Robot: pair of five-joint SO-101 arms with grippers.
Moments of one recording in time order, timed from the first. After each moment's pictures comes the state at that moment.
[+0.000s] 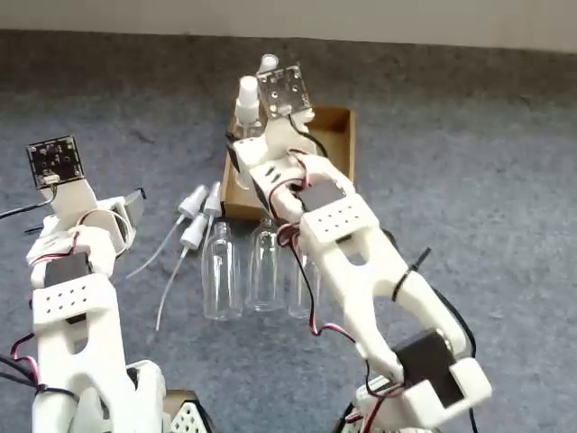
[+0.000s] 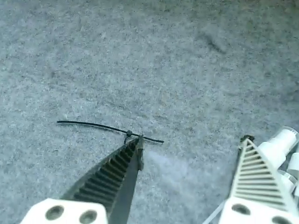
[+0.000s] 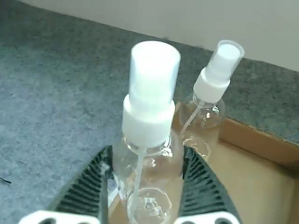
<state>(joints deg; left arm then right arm) -25.7 -41.5 60.4 31.3 3.5 -31.0 -4.5 19.9 17.0 -2.5</state>
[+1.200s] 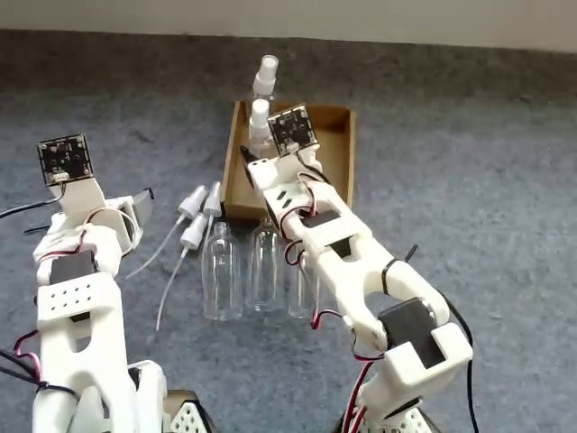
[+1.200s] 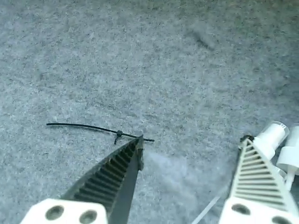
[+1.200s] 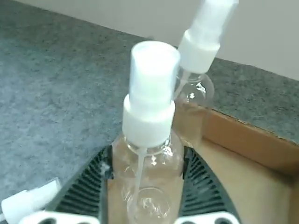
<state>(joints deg) -23.7 -41.2 60.4 31.3 3.5 -28.2 6.2 35.0 -13.8 3.1</state>
